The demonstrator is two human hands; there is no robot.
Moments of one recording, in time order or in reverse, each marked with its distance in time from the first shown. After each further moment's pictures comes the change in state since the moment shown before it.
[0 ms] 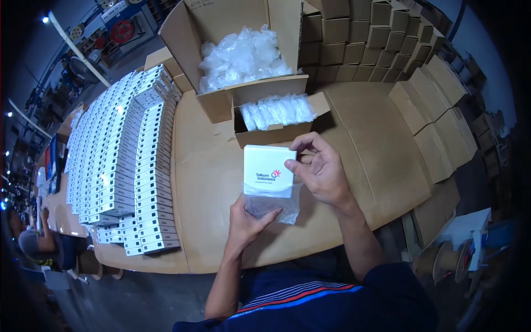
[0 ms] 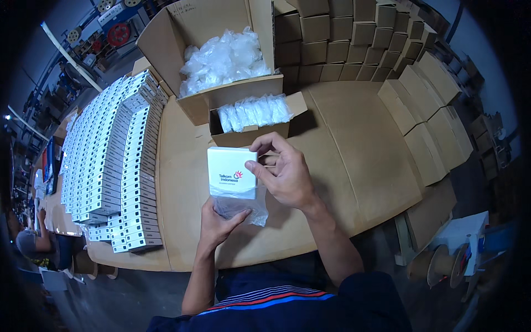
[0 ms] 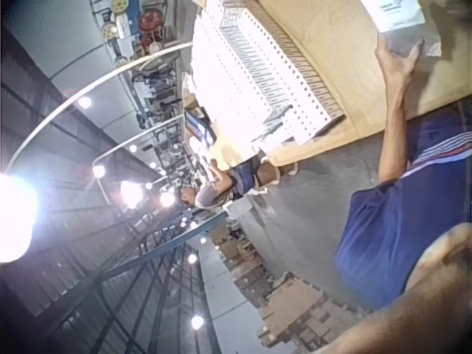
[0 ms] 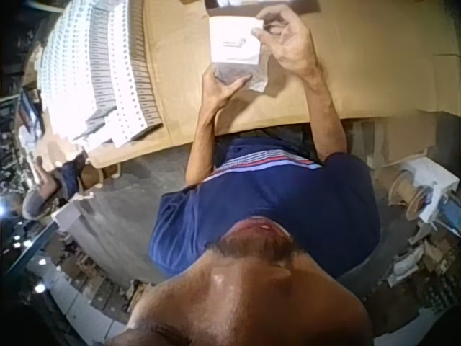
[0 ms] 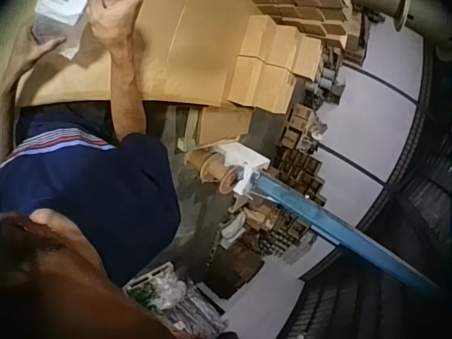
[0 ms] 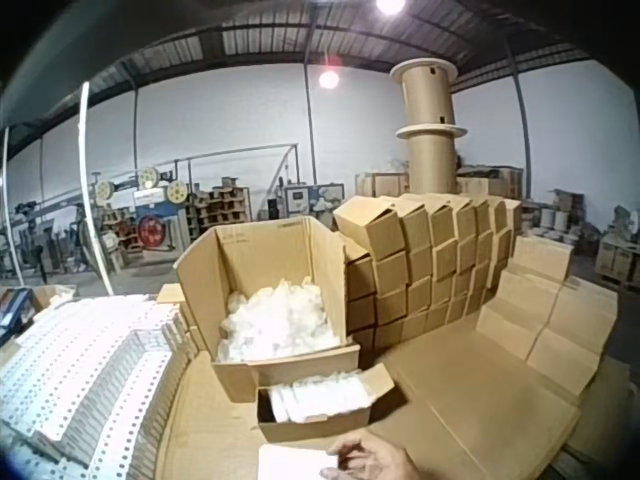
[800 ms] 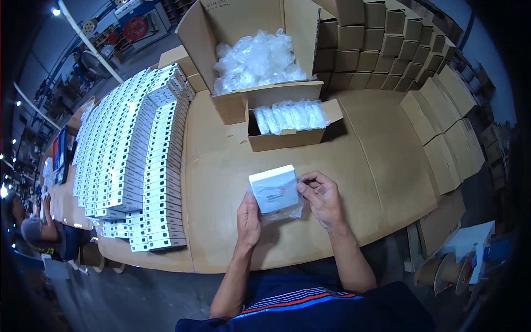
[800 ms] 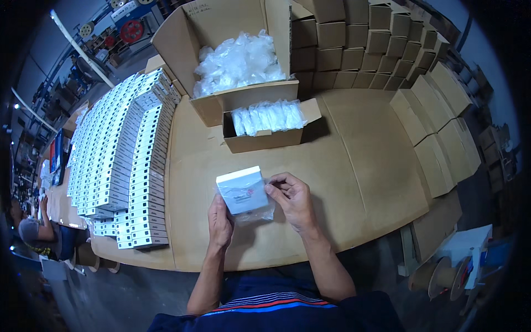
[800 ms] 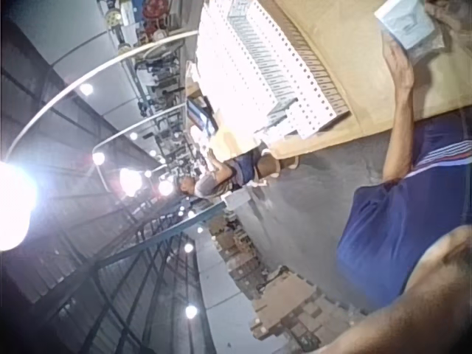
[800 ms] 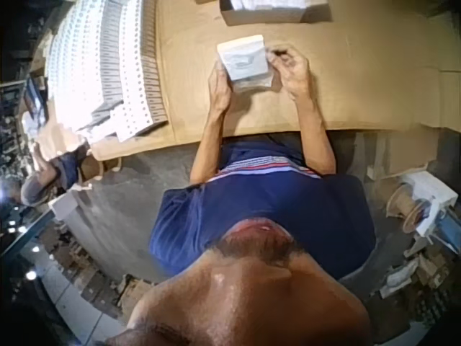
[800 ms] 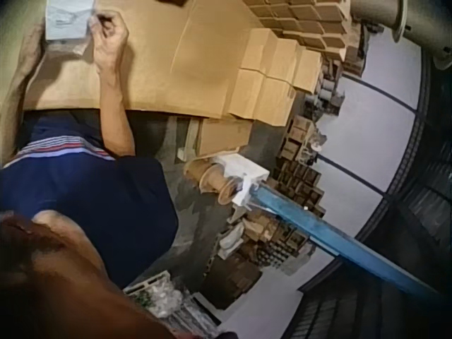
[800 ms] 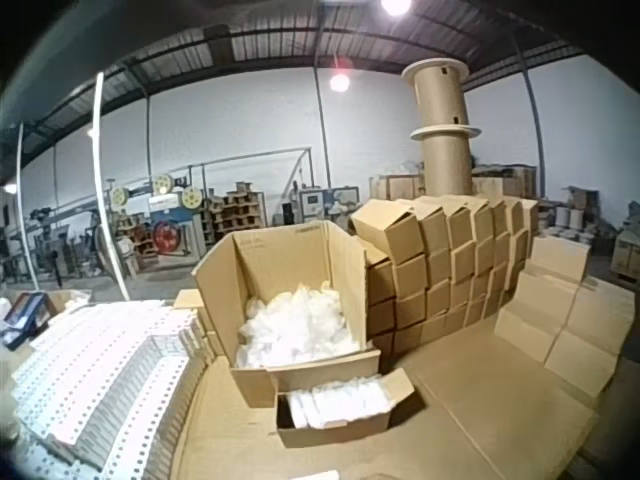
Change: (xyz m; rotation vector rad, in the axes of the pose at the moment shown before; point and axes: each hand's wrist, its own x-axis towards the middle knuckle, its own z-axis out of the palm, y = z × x) left_hand 0.003 -0.032 -0.001 -0.353 0.132 0.088; right_hand -0.054 0.065 0.005 0.327 0.183 0.318
